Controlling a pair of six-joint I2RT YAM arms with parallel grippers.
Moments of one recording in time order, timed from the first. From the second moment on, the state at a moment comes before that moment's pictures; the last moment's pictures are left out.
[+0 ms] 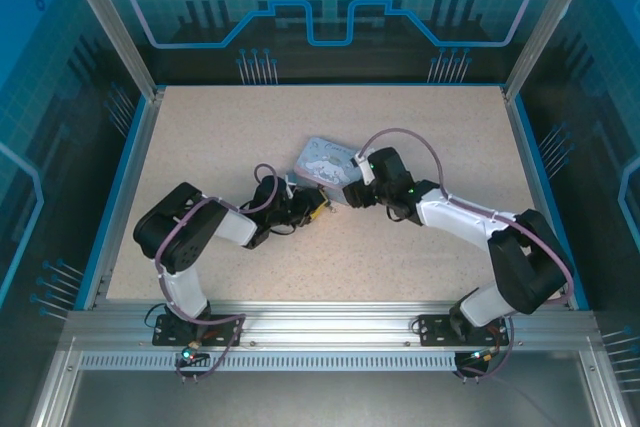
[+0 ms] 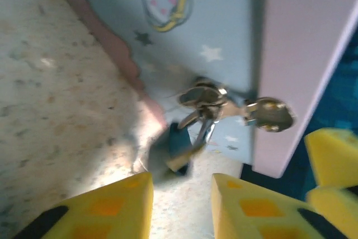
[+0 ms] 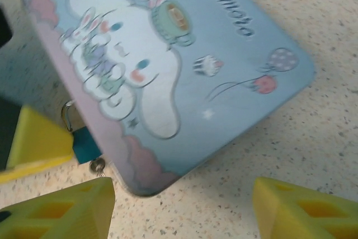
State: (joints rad) left arm -0.51 1.81 0.57 0.72 0.40 -1.35; right arm 0.56 1.51 0.88 -0.16 0.02 0.11
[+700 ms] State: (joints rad) left arm -0.27 1.20 0.66 0.06 0.24 -0.93; right arm 0.38 1.90 1.27 -0.17 -0.40 0.46
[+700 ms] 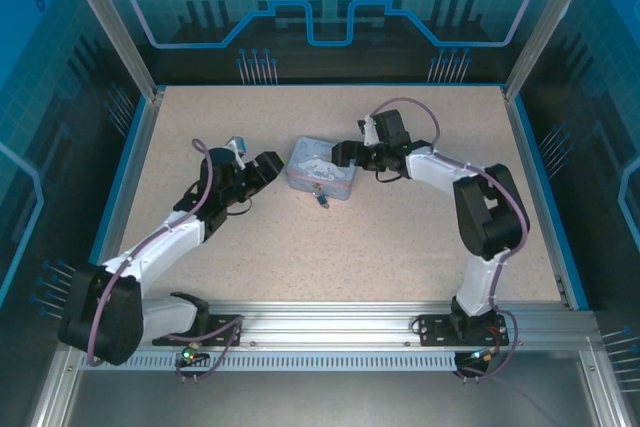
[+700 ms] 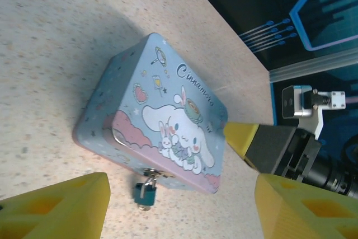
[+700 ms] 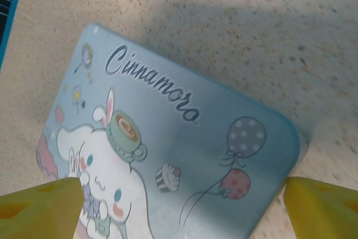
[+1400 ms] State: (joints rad) left arm -0.18 1.26 0.72 0.03 0.32 -0.85; right arm 0.34 1.66 1.13 -0.15 -0.40 0.33
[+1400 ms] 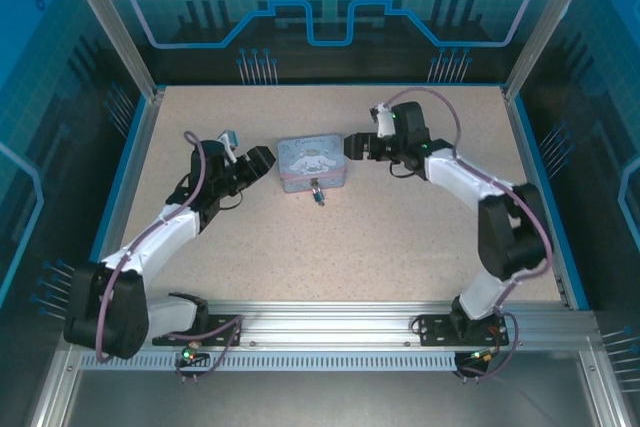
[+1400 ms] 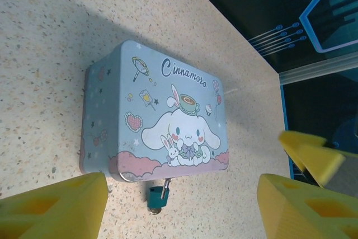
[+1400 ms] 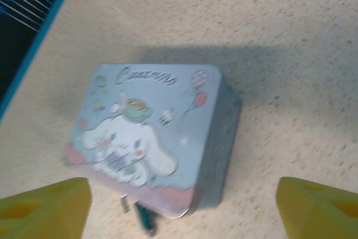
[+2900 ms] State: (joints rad) left arm -0.18 1.85 1.17 0.10 0.67 -0.79; right arm 0.62 1.93 0.89 0.36 -0.29 0.69
